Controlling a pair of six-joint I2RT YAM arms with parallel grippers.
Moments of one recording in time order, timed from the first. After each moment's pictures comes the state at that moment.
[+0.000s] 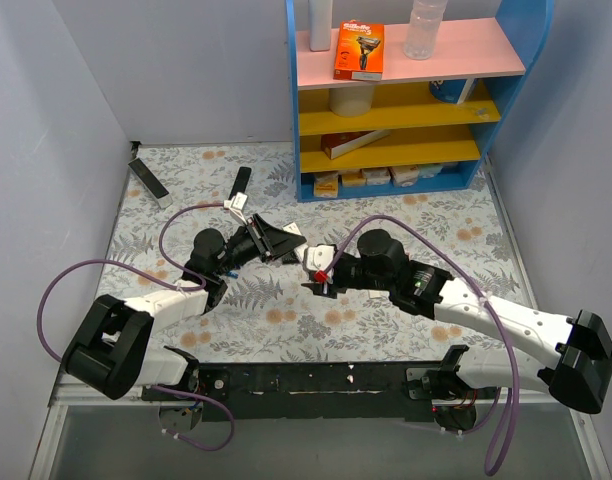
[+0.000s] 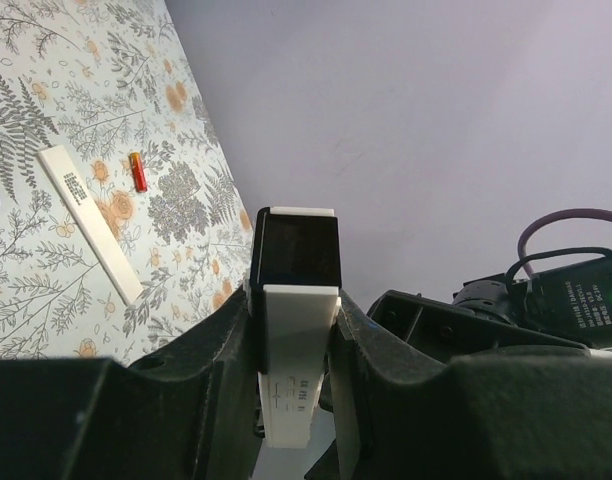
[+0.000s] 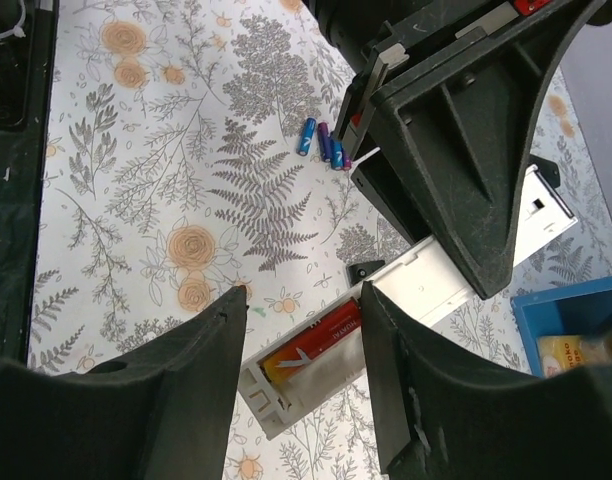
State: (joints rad) left arm -0.47 1.30 0.45 0.96 0.58 -1.27; right arm 1.01 1.13 0.83 -0.07 -0.35 -0.51
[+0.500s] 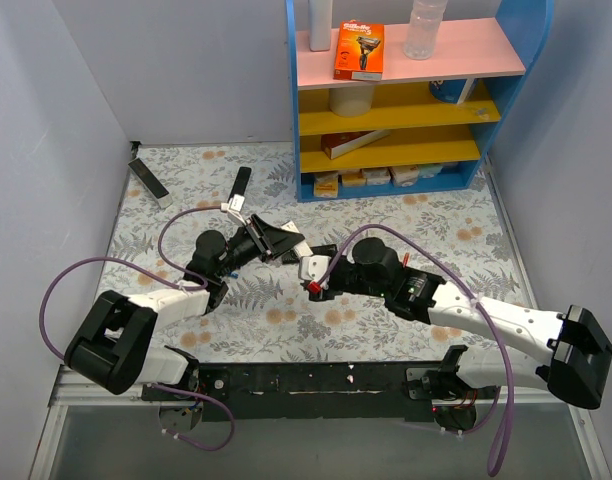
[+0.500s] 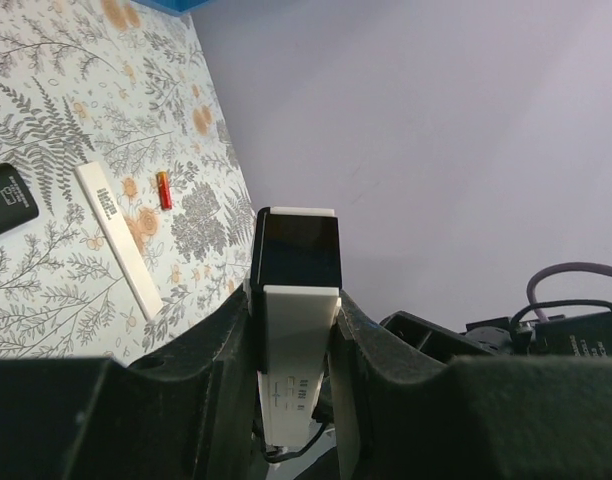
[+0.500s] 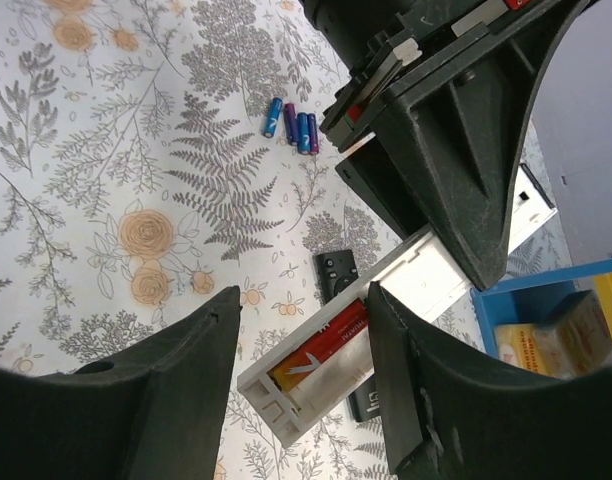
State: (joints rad) left arm -0.47 1.33 0.43 0.98 0.52 -1.27; right arm 1.04 1.15 0.76 0.03 -0.25 -0.58
